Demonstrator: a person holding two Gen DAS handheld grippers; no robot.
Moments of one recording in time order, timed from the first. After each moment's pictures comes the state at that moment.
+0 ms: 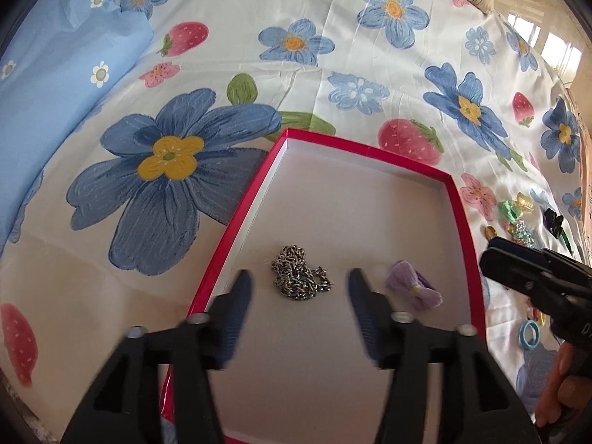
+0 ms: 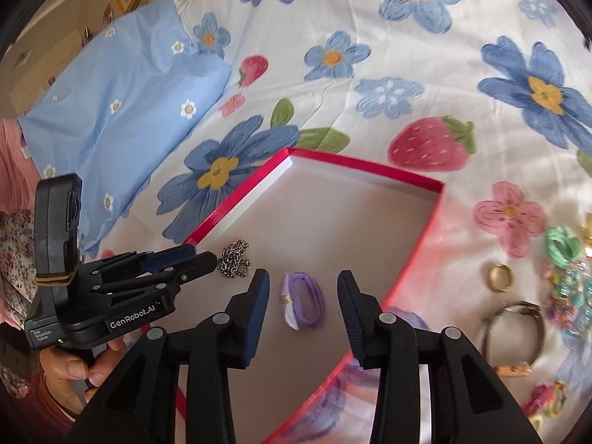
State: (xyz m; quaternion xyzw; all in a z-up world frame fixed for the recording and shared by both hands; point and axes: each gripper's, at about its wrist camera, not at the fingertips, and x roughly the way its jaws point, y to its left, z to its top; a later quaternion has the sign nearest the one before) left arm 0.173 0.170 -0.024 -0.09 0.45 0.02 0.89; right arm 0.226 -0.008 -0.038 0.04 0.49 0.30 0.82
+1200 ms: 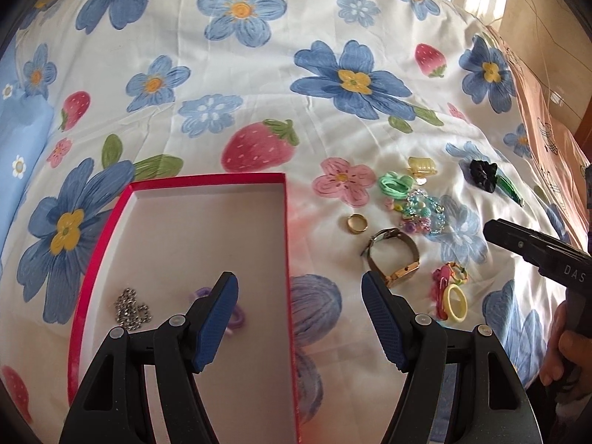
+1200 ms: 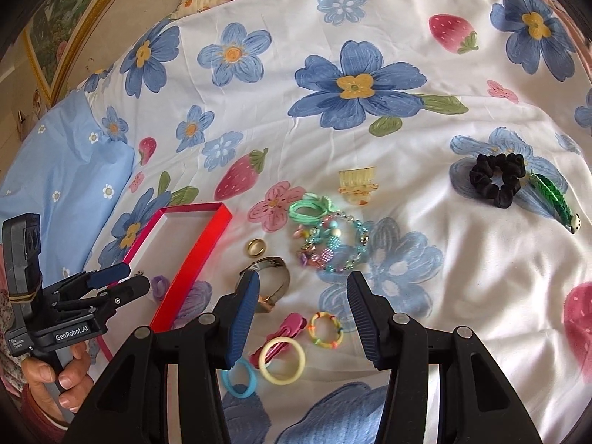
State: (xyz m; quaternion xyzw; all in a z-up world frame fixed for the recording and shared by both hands) left arm 0.186 0.031 0.011 0.00 0.45 -0.11 0.89; right arm 0.199 -0.213 -0.019 0.12 0.46 0.13 0.87
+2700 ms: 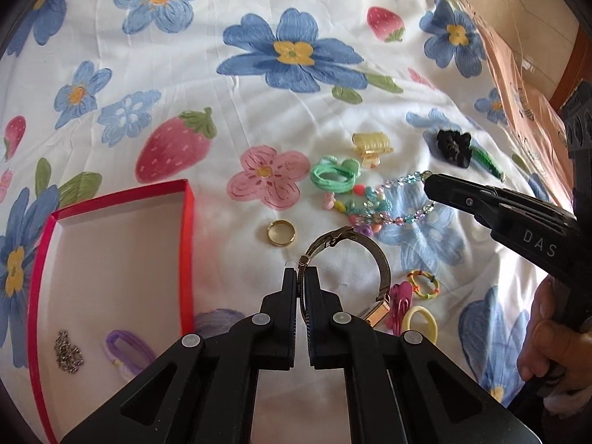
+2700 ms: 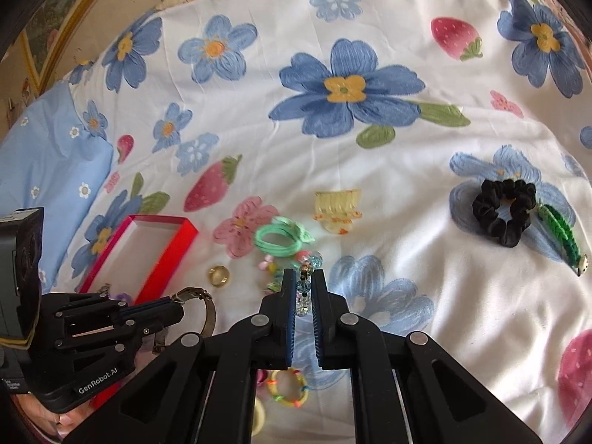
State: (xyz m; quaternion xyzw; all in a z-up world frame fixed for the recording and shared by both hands) left arm 0.237 -0.030 -0.021 0.02 0.48 -0.18 0.86; right arm 0.240 -0.214 -0.031 0.09 0.45 0.12 0.88
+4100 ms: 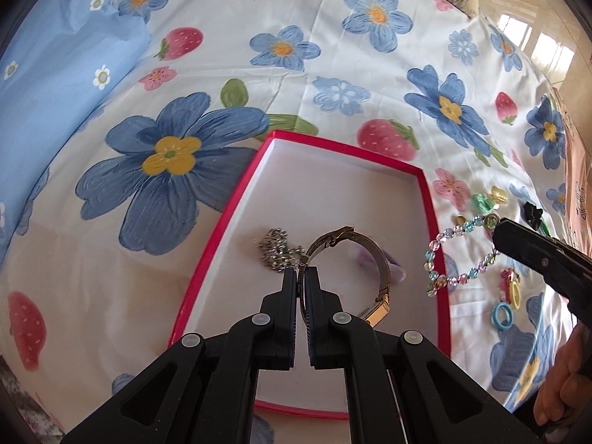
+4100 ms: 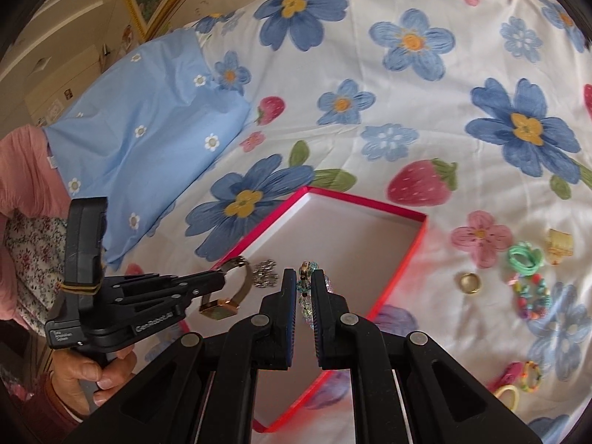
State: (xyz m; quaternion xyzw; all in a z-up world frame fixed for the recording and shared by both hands) left arm 0.138 0.169 0.003 -0.10 0.46 -0.01 0.88; right arm 0.193 -0.018 0.014 0.05 0.43 0.32 0.84
